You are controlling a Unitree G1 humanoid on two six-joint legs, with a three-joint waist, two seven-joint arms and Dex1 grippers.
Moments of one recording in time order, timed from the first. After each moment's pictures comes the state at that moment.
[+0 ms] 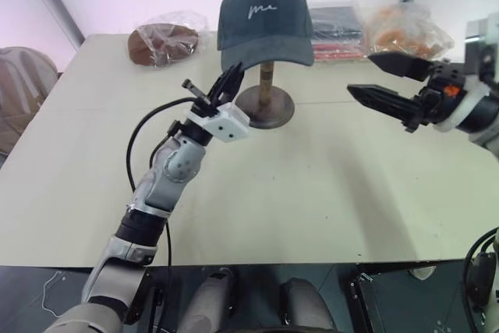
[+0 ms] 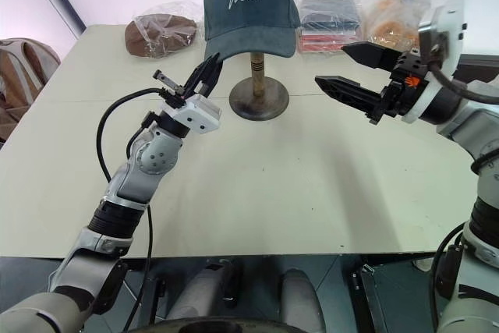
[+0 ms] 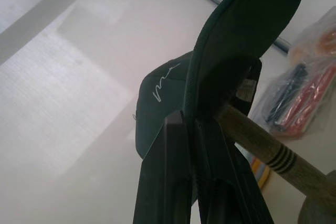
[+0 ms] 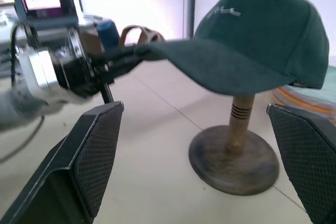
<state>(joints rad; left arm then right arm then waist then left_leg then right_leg) -0.54 0.31 -0.19 0.08 0.51 -0.39 0.01 -0.54 -0.82 -0.46 -0.37 0.94 0.95 0.77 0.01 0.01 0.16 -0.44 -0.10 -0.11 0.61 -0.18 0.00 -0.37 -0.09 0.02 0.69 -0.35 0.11</state>
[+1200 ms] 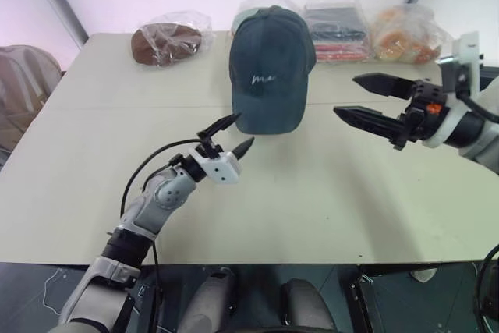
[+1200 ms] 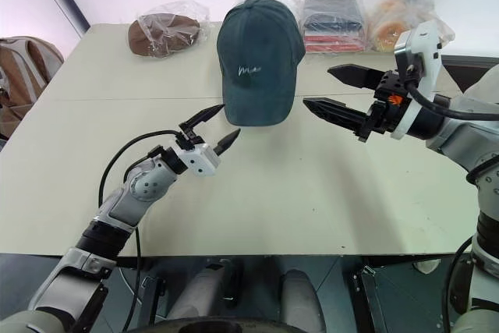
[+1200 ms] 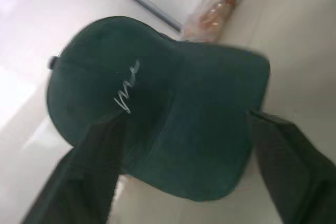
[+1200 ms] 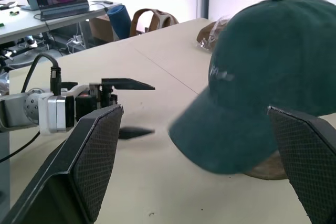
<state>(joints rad) -0.39 0.42 -0.25 0.18 0.39 -0.55 -0.26 -0.49 -0.91 -0.36 -0.38 0.96 0.89 0.76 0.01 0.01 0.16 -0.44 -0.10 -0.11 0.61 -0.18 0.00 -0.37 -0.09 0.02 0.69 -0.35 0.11</state>
